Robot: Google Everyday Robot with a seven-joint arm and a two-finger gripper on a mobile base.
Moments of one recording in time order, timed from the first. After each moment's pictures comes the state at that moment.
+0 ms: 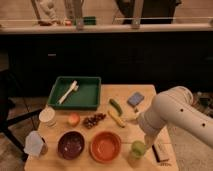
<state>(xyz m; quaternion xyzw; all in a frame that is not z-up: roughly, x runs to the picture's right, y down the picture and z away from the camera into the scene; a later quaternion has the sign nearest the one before) 0.136 0.206 0.620 -0.26 -0.22 -0.26 0.90</state>
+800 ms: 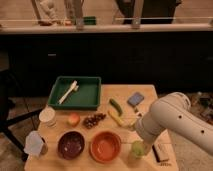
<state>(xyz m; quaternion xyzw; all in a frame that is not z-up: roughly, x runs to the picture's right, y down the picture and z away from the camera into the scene) 0.128 0.216 0.616 -0.26 -0.23 -0.27 0.90</state>
